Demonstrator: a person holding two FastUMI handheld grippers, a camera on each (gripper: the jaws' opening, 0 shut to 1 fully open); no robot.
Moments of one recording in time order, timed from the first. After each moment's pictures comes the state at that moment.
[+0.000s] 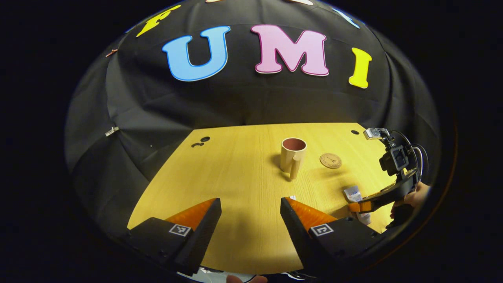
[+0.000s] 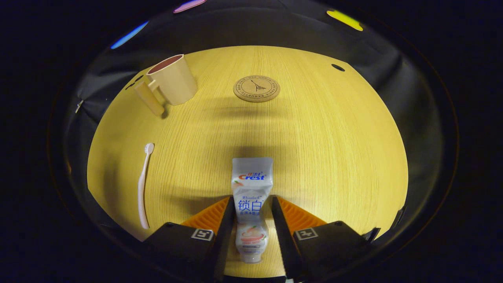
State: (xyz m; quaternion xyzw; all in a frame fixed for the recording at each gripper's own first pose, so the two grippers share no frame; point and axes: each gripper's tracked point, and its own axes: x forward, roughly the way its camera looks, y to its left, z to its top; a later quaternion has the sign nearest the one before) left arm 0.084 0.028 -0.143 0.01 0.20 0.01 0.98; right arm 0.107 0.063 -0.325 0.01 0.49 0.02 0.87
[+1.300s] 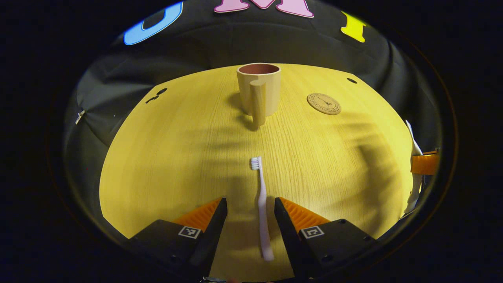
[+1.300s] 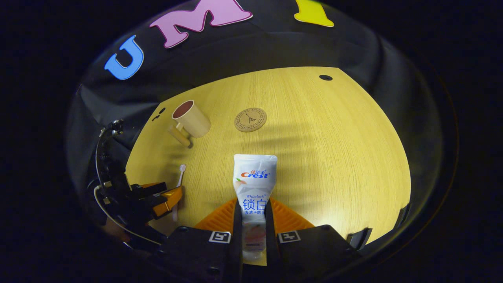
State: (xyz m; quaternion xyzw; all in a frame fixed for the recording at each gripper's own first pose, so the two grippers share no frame) left arm 0.140 -0.065 -0.284 0.03 0.39 -0.03 0.92; right arm 0.083 0.017 -0.243 0.12 0.42 0.08 0.90
